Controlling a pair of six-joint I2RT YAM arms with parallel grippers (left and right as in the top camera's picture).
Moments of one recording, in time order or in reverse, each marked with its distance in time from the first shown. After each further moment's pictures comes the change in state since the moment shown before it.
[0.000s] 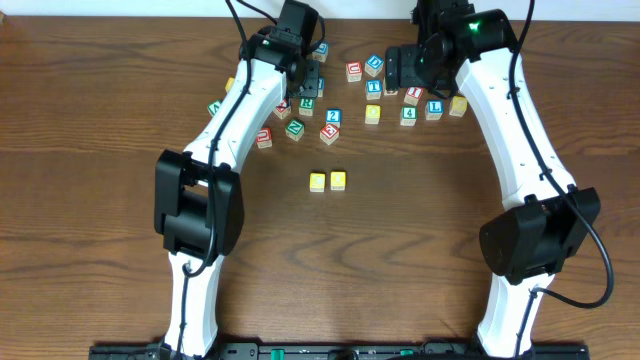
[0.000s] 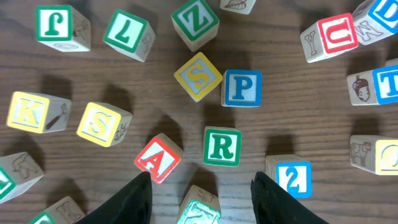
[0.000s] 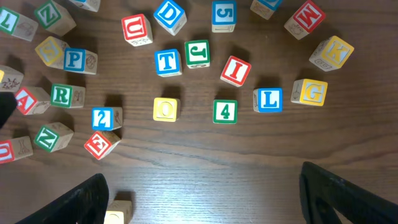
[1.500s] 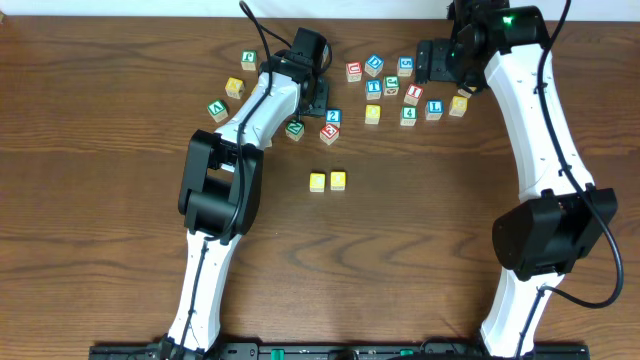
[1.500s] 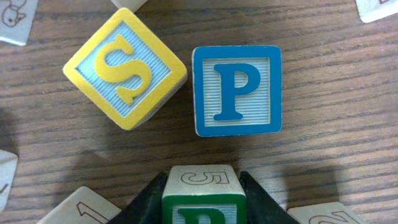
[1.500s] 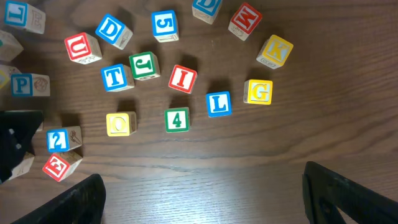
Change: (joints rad) left arm -0.006 0.193 -0.012 0.141 0.076 0.050; right arm -0.107 0.000 0.000 -0.013 0.026 -0.007
